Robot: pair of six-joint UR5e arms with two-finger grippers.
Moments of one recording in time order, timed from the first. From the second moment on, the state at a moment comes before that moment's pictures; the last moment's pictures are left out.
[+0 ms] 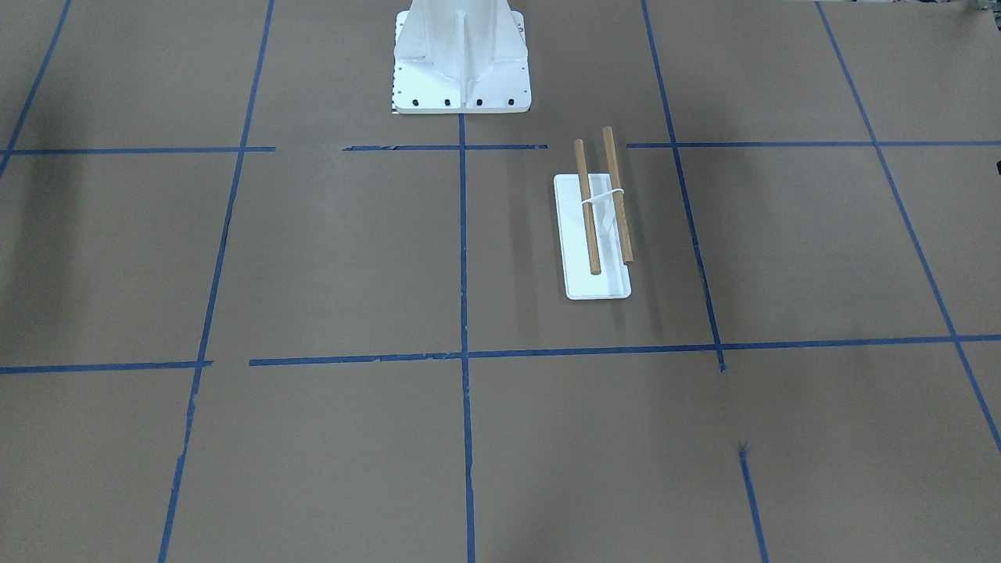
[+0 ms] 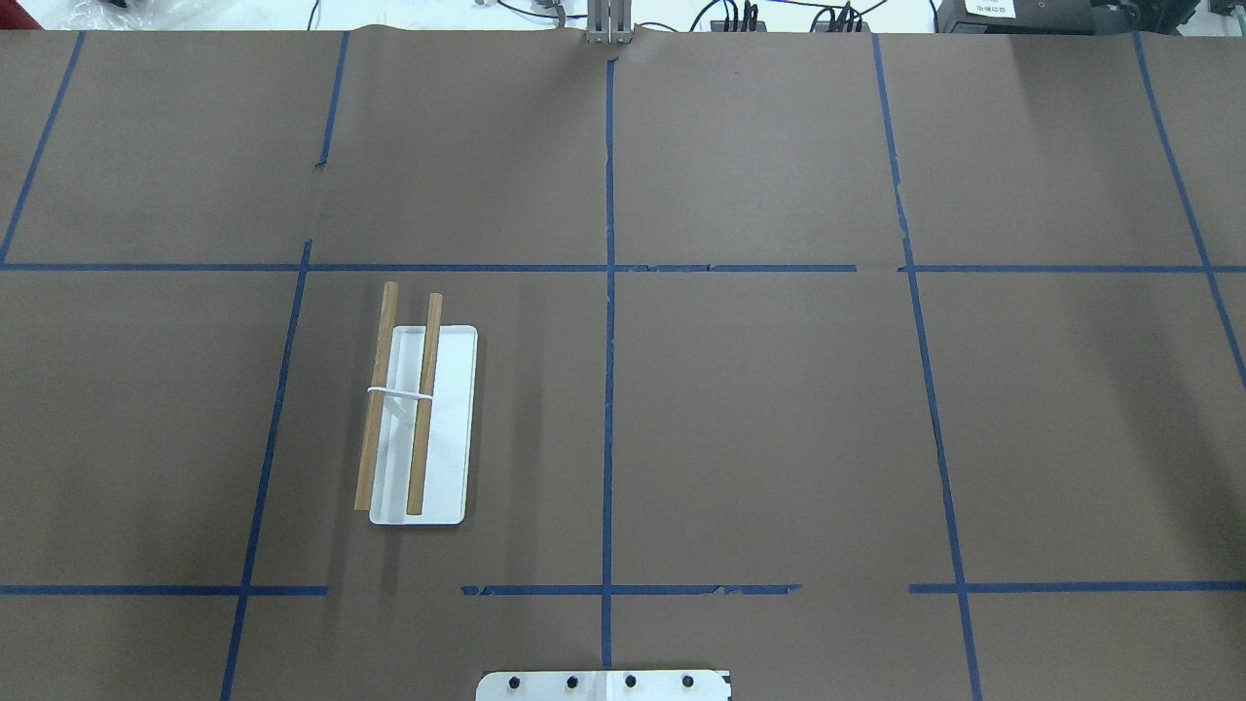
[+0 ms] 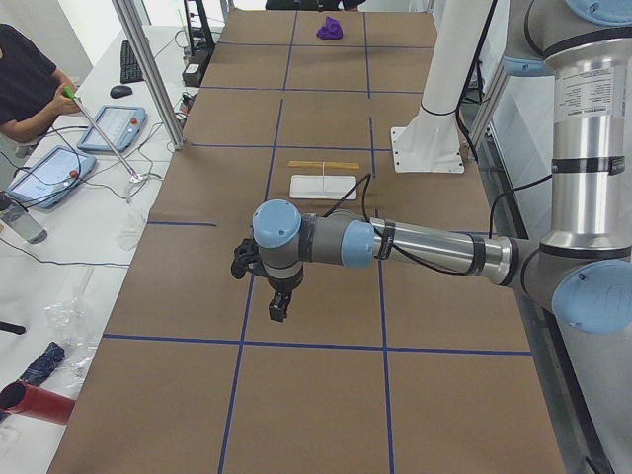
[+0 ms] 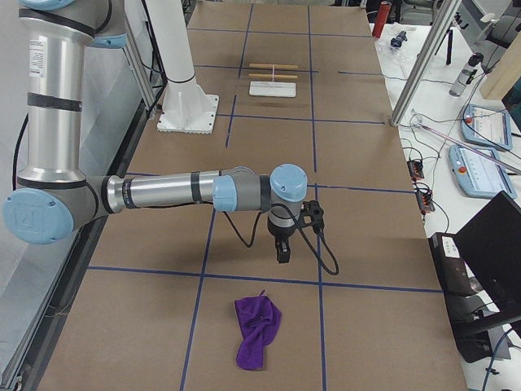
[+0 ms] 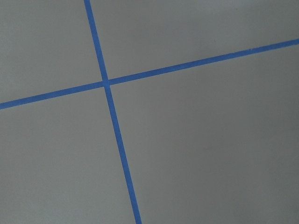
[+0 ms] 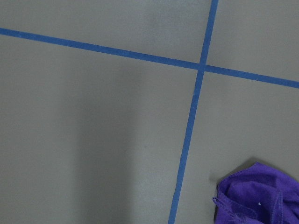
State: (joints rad) left arm -1.53 -1.49 -1.81 -1.50 -2.39 0.15; right arm 1.49 -1.69 1.81 -1.63 2.34 -0.07
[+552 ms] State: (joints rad) left arm -1.53 -1.52 -1.81 -1.50 -2.37 0.14; right arm 1.49 -1.69 1.76 -1.63 2.35 -0.07
